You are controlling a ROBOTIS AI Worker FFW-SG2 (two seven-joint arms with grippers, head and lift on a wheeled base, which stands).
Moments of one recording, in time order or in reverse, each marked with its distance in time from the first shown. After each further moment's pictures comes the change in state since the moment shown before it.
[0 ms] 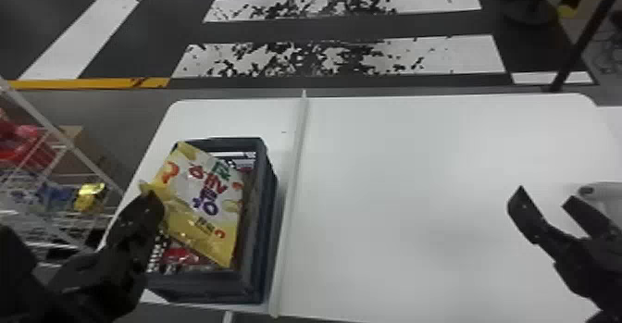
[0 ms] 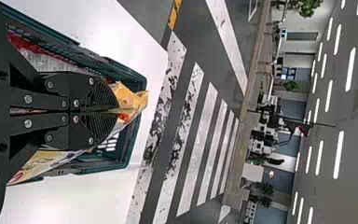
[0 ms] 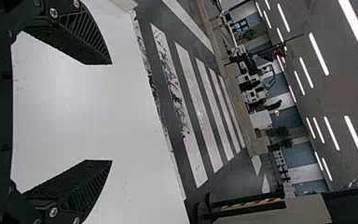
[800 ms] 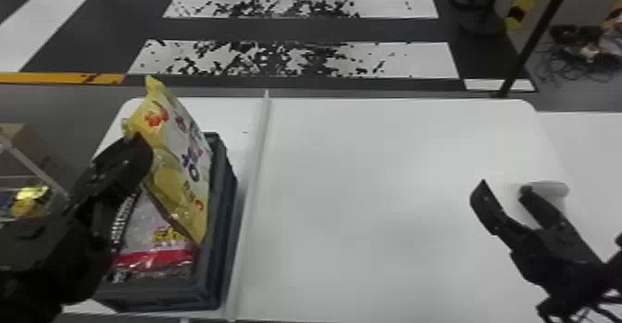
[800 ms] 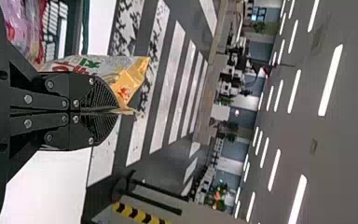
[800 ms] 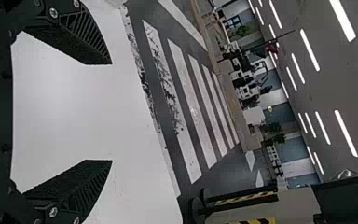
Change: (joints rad) left arm -0.014 0.000 -0.077 -0.179 -0.018 0.023 -0.176; right arm 0.006 0.002 -0.035 -0.026 -0.024 -0.001 -0.003
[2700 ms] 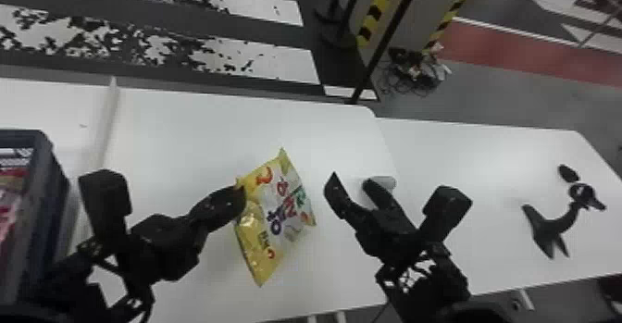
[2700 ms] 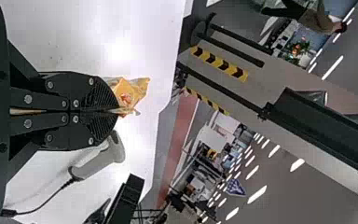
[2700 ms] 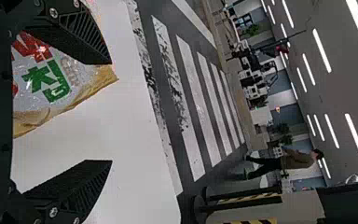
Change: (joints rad) left arm -0.616 0.000 -0.526 0.902 -0.179 -0.007 -0.387; right arm -0.044 -0.023 -0.028 -0.005 0.013 0.090 0.000
